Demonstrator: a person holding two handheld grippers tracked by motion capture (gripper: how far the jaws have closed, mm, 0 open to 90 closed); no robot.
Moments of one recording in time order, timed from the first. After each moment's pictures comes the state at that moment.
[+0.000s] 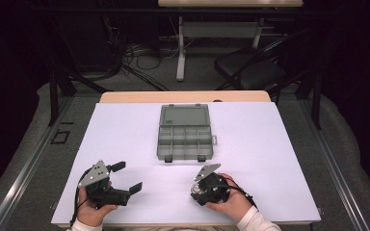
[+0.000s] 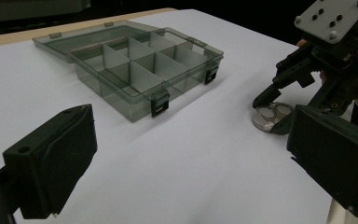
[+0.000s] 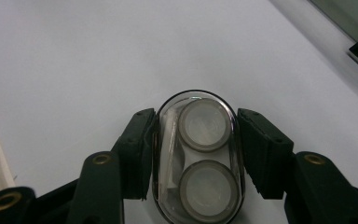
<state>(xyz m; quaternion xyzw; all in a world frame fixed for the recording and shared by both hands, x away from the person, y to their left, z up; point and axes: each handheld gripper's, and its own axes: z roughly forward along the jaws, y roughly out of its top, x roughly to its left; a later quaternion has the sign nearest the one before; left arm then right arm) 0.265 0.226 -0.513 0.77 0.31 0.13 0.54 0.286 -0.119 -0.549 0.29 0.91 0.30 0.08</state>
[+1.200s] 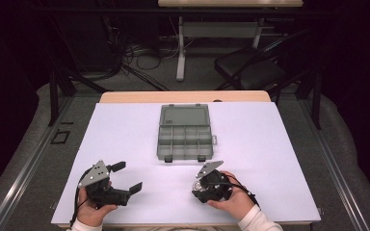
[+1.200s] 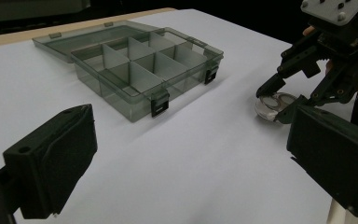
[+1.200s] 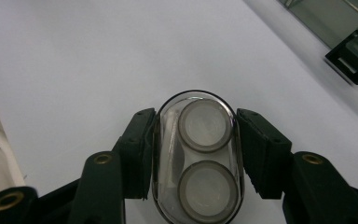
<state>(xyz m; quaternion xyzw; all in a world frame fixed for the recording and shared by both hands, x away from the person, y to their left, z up) 0.265 0.226 -0.513 0.77 0.31 0.13 0.54 0.287 -0.123 -0.535 0.29 0.90 0.30 0.08</state>
